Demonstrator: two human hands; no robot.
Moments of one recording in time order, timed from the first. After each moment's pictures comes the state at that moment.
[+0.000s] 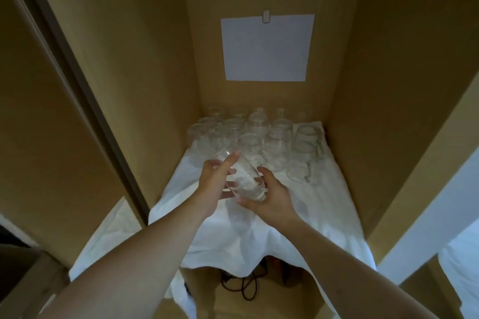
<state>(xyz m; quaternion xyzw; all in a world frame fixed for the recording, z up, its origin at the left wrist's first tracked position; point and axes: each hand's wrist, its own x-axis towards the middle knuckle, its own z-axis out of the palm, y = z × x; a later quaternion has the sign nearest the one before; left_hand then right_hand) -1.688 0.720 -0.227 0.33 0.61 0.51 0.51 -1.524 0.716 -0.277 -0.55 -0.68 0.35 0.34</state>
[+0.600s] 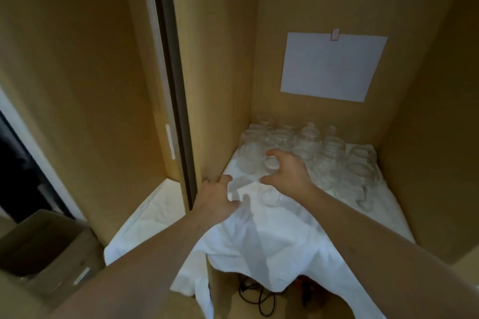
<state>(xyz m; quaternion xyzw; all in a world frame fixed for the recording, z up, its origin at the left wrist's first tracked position) -1.820 0.676 -0.251 0.62 0.75 0.19 0.13 -1.628 0.760 -0.196 -0.51 -0.80 0.19 0.25</state>
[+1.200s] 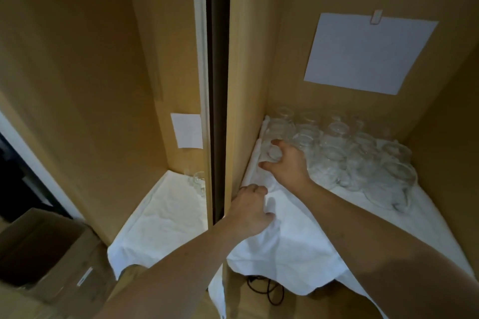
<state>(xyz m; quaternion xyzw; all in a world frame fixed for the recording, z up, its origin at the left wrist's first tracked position) -1.843 0.703 -0.278 0.70 0.67 0.16 0.19 -1.728 0.798 -0.222 -0.57 -0.74 0.21 0.29</state>
